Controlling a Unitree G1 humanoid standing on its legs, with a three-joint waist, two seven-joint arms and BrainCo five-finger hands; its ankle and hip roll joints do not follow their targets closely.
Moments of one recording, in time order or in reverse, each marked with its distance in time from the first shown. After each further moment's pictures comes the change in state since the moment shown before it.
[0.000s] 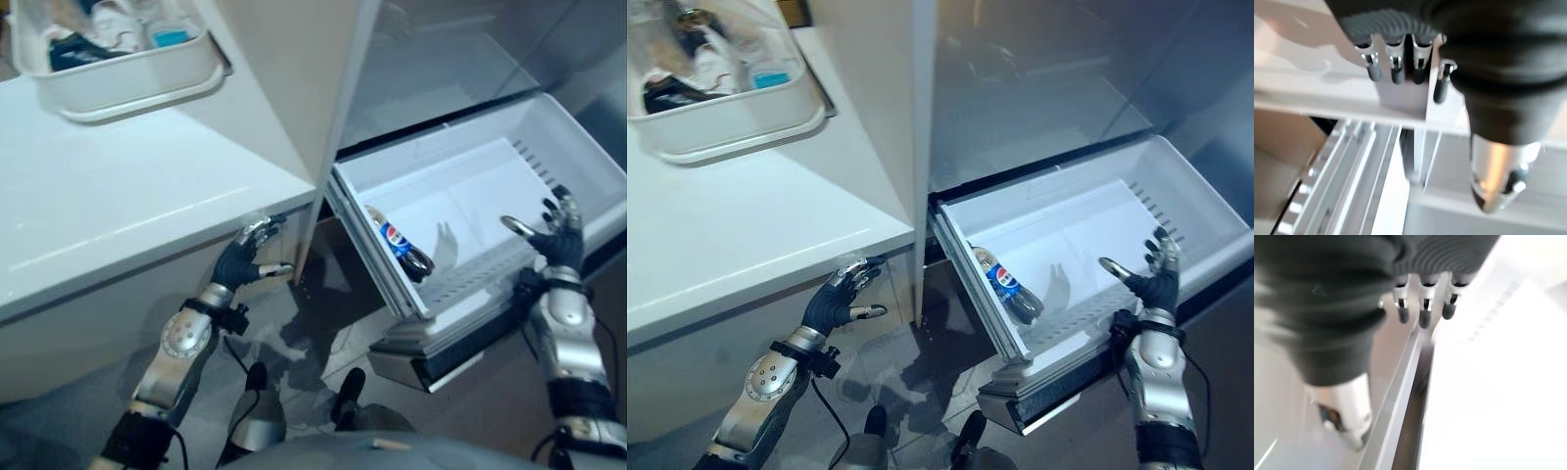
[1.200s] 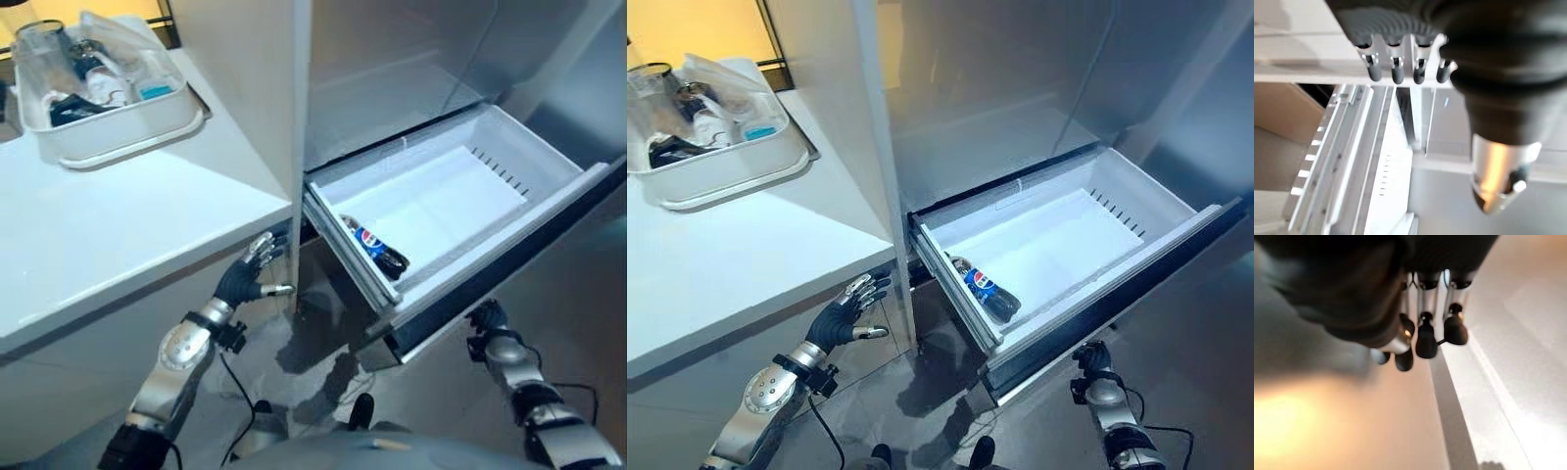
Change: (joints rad) left arm 0.046 0.010 -0.014 0.042 -0.012 0.008 -0.054; right arm -0.233 0.035 0.498 0.718 -0.261 0.222 -0.027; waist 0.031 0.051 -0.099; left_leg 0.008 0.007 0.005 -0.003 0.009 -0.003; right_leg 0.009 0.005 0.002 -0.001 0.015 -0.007
